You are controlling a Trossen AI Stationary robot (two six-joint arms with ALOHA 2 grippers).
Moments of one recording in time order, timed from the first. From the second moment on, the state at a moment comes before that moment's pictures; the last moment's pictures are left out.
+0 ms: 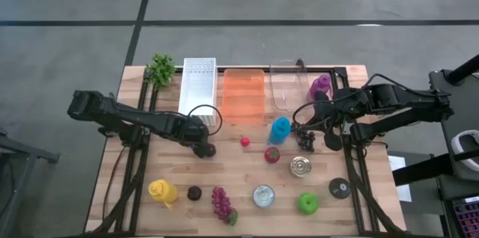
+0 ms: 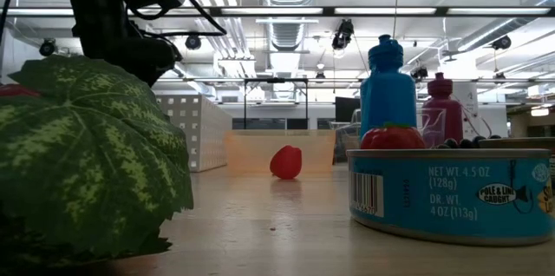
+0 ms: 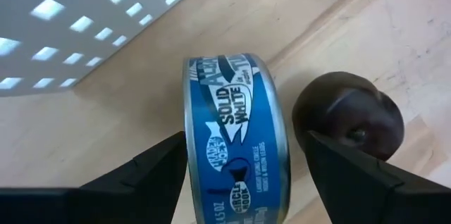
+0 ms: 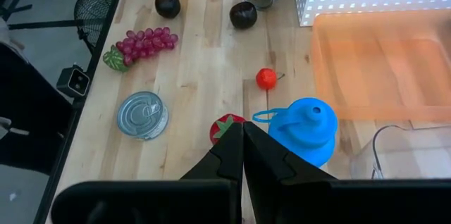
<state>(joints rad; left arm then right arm) -0.13 1.40 0.79 -0.76 -0.17 -1.02 0.10 0.94 1.16 -0.94 -0.05 0.16</state>
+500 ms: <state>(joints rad) -0.13 1.40 0.79 -0.74 -0.17 -0.96 0.10 0.94 1.16 -0.94 -0.05 0.16</state>
